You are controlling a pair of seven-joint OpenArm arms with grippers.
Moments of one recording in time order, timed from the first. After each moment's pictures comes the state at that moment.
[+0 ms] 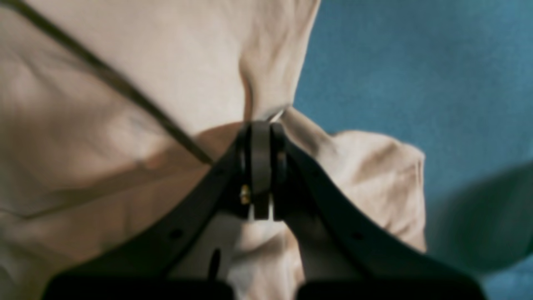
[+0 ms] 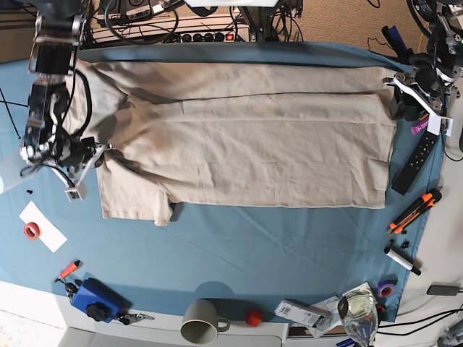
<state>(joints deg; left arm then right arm) 26.2 -13.2 -36.6 116.8 -42.7 -25.7 61.5 7.1 28.9 11.9 80.9 28.1 25.1 -66.9</state>
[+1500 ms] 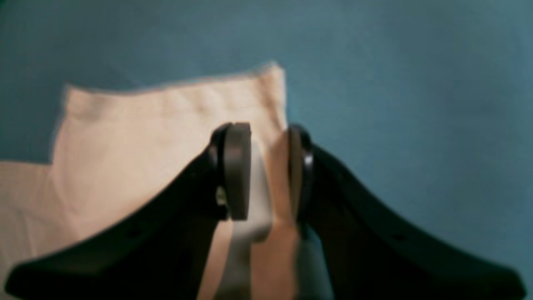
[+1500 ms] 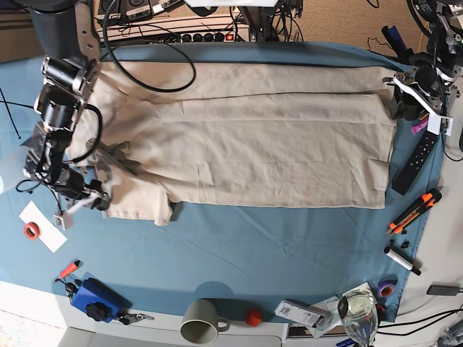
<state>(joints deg) 26.4 -13.2 -36.6 116.8 -42.7 -25.7 61.5 29.8 22.3 23.9 39.8 21.1 35.5 -44.4</state>
